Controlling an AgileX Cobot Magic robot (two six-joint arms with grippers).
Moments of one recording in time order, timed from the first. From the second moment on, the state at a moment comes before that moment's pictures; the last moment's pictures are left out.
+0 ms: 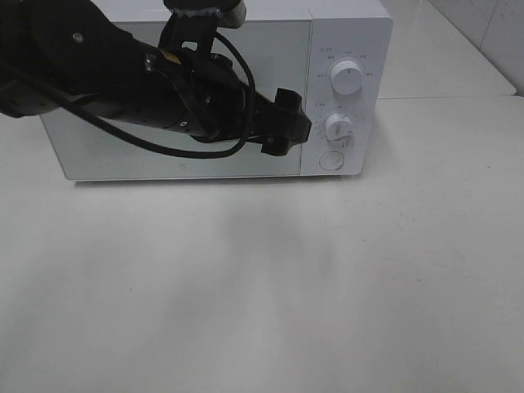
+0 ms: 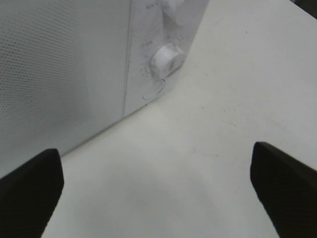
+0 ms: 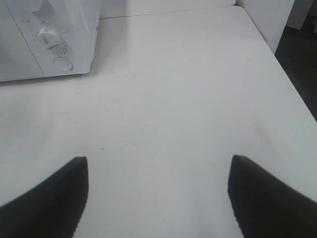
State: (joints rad) left arm -0.75 1.74 -1.09 -0.61 0.07 0.44; right arm 0.00 0.00 -0.50 -0.05 1.01 0.12
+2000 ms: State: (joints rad) left arm 0.01 0.86 -0.74 -0.17 1.21 0.12; right arm 0.00 0.00 -0.50 -0.05 1.01 0.12
